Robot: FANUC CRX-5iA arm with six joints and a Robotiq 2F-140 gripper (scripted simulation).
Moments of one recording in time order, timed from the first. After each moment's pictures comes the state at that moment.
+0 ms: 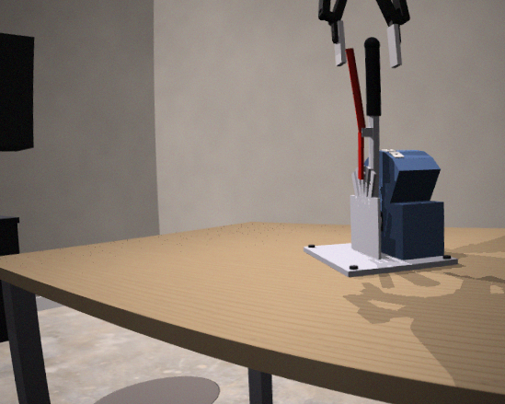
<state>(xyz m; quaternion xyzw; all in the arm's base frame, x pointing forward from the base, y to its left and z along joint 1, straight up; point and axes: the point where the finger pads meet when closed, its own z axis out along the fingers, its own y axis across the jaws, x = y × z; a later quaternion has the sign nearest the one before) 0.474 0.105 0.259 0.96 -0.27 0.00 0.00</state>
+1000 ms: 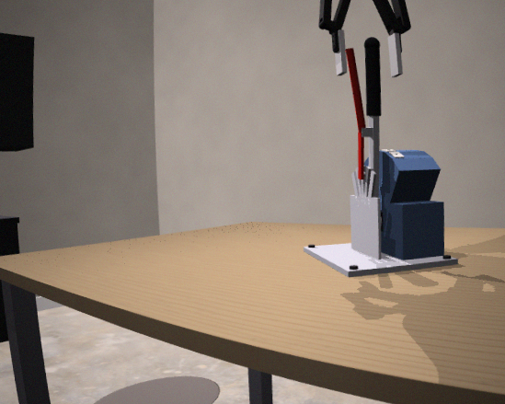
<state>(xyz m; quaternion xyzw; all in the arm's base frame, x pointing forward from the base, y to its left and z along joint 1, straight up) 0.474 0.105 0.244 0.96 -0.27 0.00 0.00</state>
